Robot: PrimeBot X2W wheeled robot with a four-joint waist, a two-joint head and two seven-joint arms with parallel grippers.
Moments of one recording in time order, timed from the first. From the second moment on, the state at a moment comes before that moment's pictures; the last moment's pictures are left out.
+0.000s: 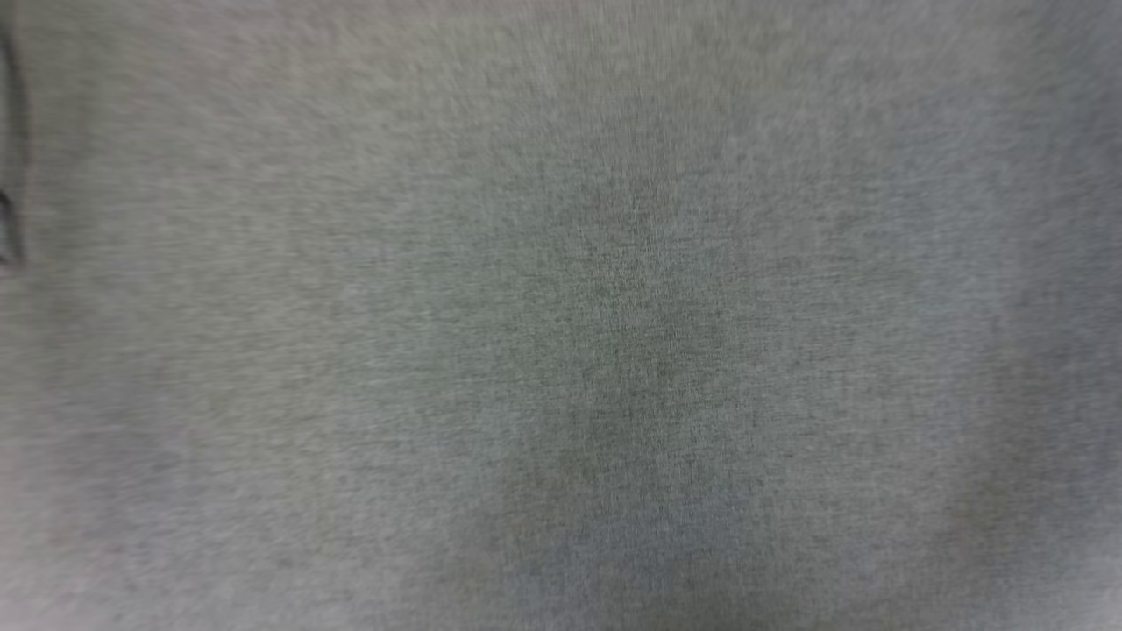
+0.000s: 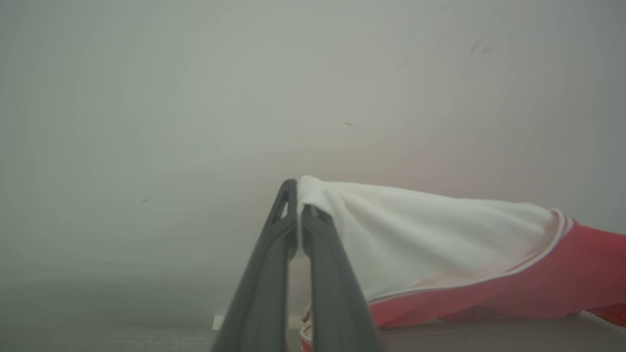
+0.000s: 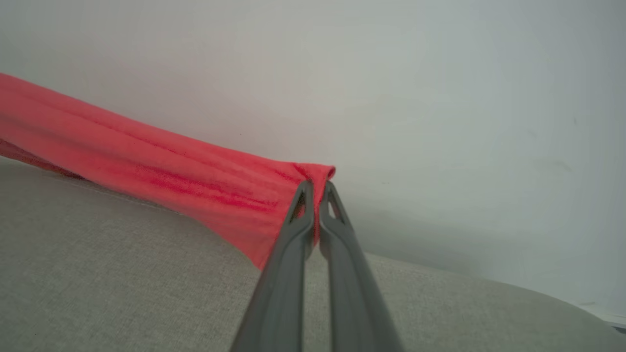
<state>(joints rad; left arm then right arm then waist) -1.32 0.58 -0.25 0.61 -0.75 -0.05 -0.12 -1.40 -0.31 0.24 0.72 0.32 0.13 0.14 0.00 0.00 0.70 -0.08</state>
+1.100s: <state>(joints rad) 0.21 0.56 -0.19 -0.05 -1.05 0.25 -0.02 0.10 -0.29 -0.02 -0.01 0.43 0.13 0.40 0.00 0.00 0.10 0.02</state>
